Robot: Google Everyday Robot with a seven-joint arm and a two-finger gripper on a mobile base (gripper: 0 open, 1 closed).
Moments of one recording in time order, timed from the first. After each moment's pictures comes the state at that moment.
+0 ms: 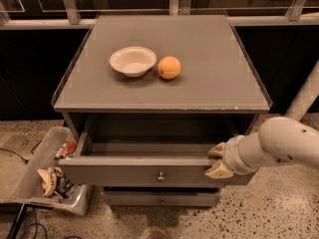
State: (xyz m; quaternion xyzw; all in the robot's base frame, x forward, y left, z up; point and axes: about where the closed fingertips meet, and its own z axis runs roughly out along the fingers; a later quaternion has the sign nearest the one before) arm 0.483 -0.184 0.645 -0.57 0.77 0.07 0.27
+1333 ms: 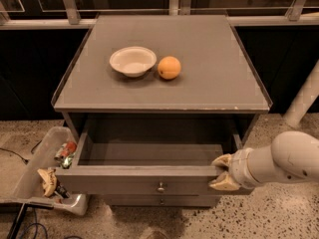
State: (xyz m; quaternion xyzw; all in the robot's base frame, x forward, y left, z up) arm 0.450 -0.190 0.639 -0.57 0.77 0.08 0.28
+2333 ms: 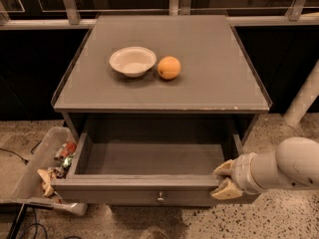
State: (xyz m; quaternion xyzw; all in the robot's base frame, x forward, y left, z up) arm 0.435 -0.193 0.638 -0.57 0.77 0.09 0.28
